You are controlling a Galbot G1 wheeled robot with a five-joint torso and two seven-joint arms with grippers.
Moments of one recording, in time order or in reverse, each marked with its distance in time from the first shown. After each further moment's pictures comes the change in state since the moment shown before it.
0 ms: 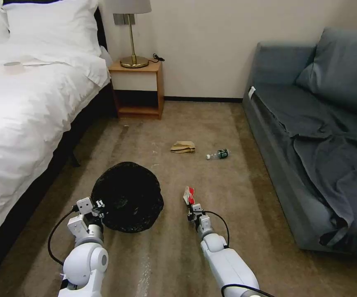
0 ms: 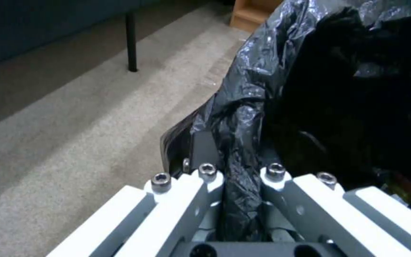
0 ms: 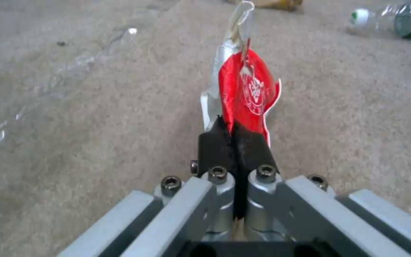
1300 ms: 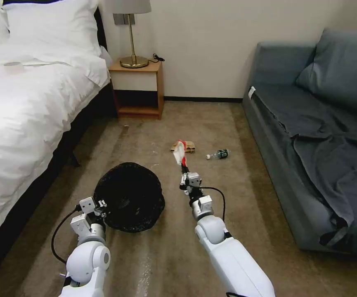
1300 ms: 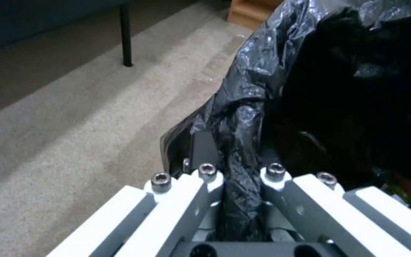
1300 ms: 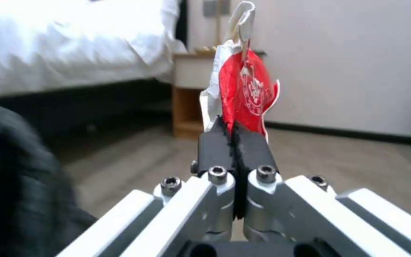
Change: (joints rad) left arm -0.020 -0.003 0.010 0.031 -0.005 -0.005 0.000; right arm -0.137 -0.158 -0.279 0.720 0.167 -0.006 0.149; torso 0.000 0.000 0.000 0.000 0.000
